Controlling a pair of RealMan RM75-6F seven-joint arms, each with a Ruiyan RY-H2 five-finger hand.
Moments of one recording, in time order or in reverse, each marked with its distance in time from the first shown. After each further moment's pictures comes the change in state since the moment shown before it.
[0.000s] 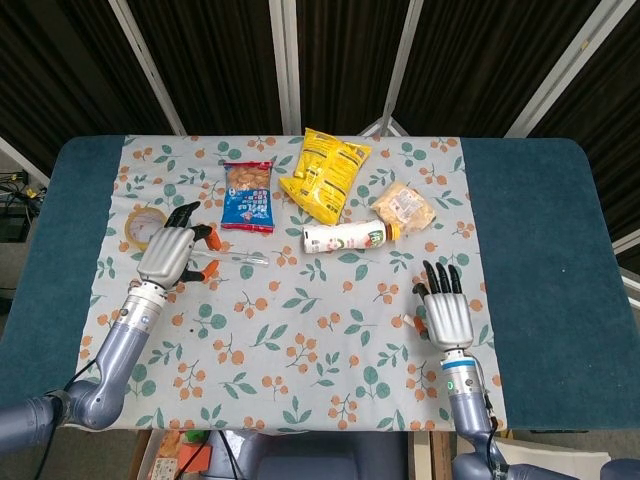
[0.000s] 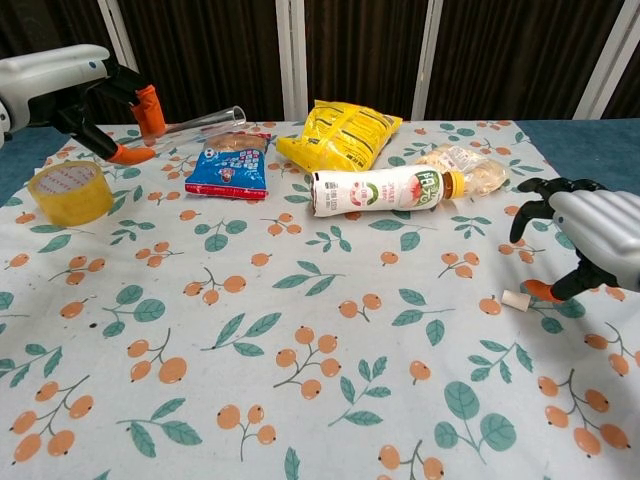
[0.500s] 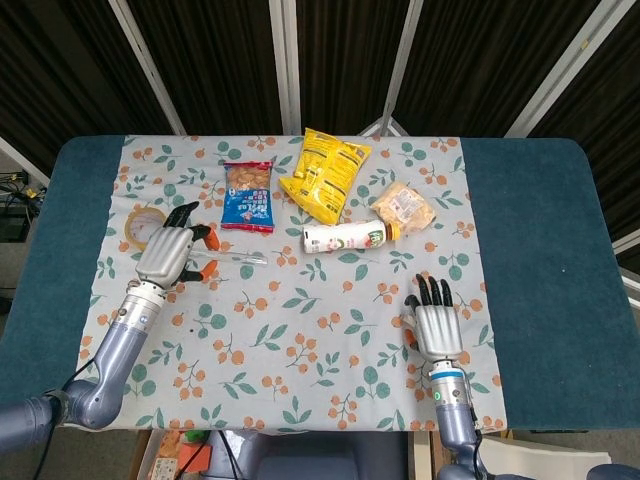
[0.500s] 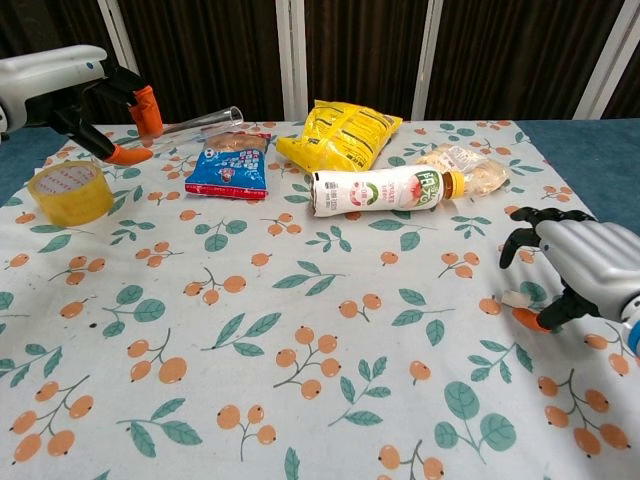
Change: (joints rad) left arm 0.002 0.007 0.003 0.008 0.007 -0.004 -0.013; right arm -0.022 -0.067 -0.004 -0.024 0.083 0.013 -0.091
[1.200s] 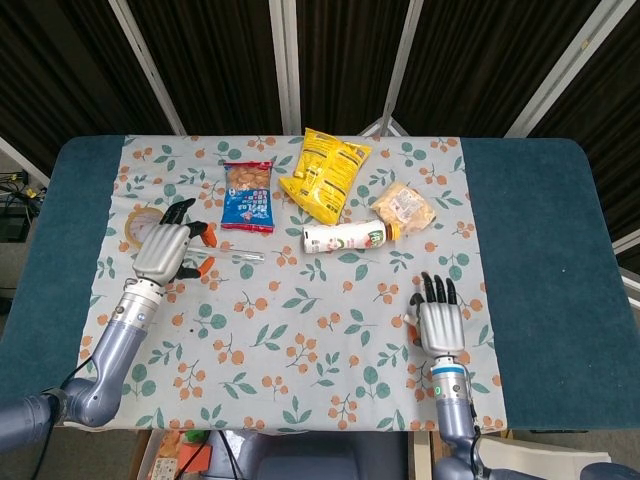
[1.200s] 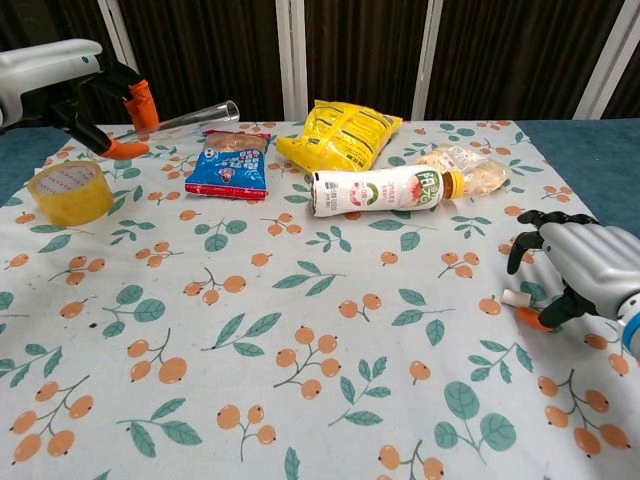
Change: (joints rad) left arm -0.002 0.004 -0.004 0.003 -0.003 0.003 0.001; right arm 0.007 -0.030 0.025 0.058 0.031 -0.012 0.017
